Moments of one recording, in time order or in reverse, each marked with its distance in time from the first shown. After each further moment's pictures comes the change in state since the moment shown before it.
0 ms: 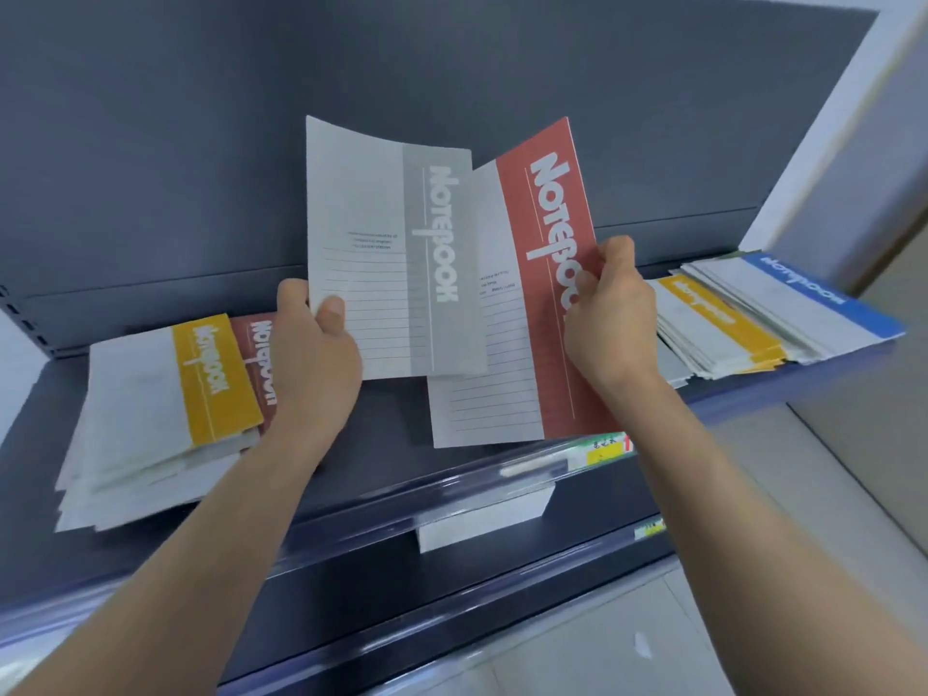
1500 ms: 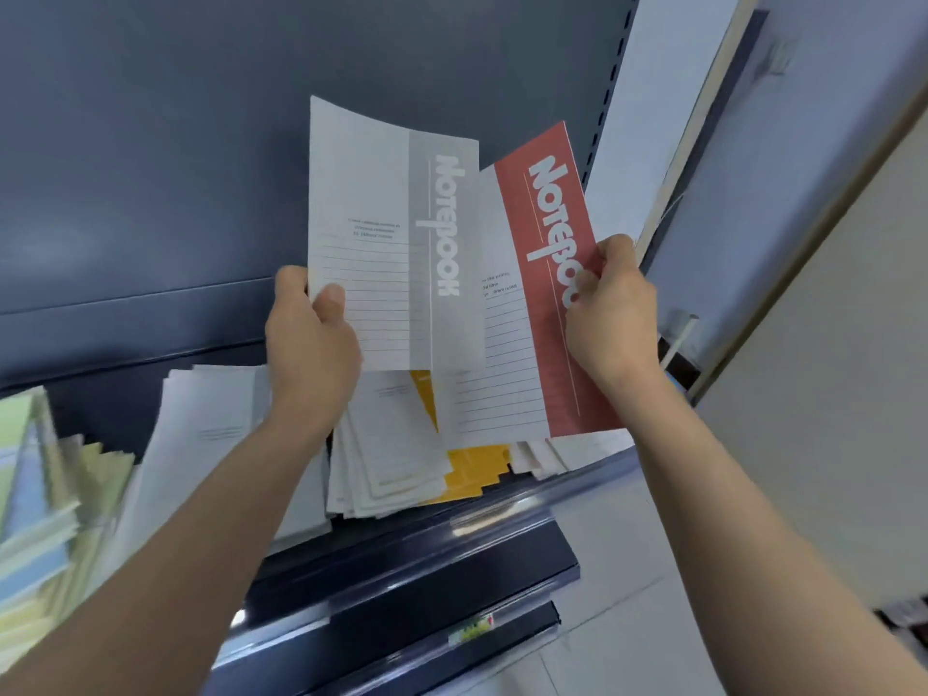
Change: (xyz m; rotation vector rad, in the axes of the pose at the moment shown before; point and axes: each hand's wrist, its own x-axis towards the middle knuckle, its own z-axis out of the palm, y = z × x) left_hand -0.046 0.172 0.428 -0.085 -0.042 0.035; right_hand 0.268 0.338 -0.174 -0.040 0.051 0.029
